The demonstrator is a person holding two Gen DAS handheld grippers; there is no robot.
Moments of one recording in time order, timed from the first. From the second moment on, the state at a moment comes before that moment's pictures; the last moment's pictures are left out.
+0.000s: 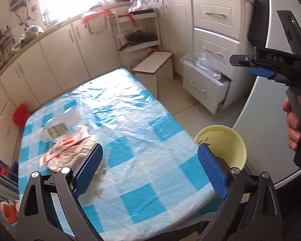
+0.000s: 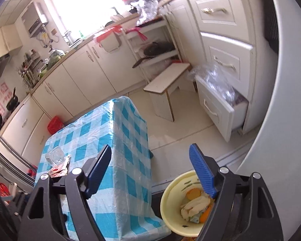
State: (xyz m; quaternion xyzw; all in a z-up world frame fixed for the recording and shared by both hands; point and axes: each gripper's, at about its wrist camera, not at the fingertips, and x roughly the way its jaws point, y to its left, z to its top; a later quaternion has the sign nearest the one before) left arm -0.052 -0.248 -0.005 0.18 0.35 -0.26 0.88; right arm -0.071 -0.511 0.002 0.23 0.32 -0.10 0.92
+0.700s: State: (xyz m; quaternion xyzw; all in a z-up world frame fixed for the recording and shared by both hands) left arm 0.023 -0.033 -0.015 -0.02 0.40 -0.10 0.91; right arm -0.027 -0.380 0.034 0.09 0.25 -0.03 0.96
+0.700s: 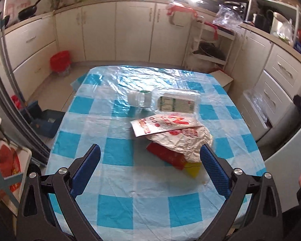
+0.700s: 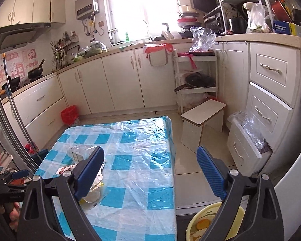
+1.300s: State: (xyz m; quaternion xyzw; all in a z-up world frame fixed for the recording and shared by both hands) left arm 0.030 -0.049 -0.044 -0.01 0.43 -0.12 0.89; right arm 0.009 -0.326 0.002 0.02 0.33 0.02 0.94
